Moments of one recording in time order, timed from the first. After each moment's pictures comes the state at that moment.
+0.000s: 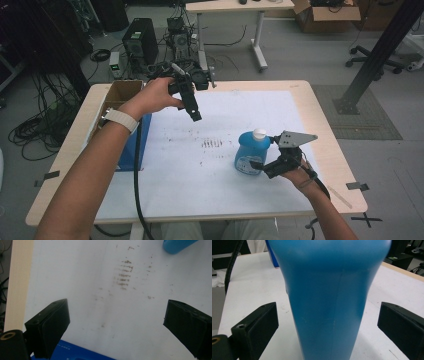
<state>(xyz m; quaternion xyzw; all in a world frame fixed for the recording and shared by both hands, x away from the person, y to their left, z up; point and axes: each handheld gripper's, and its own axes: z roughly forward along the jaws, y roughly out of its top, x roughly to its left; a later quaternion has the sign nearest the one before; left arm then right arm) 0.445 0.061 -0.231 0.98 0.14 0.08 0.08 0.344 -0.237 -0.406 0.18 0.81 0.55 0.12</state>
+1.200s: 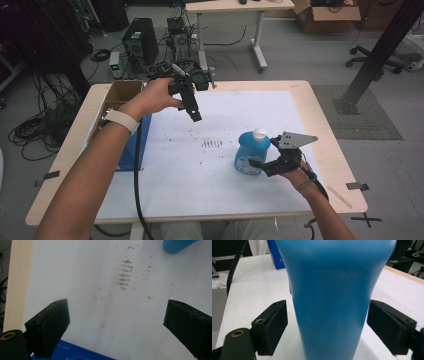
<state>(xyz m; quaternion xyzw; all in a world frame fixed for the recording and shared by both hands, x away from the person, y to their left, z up) 0.445 0.061 -0.232 0.98 0.14 0.08 0.08 0.342 -0.237 -0.409 0.18 0.80 0.56 0.12</state>
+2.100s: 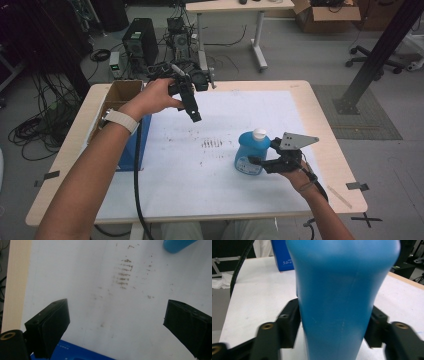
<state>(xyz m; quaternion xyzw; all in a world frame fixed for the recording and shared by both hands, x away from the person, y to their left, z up) 0.446 0.062 -0.234 0.98 0.15 0.08 0.08 0.340 -0.238 -0.409 0.16 0.80 0.57 0.12</state>
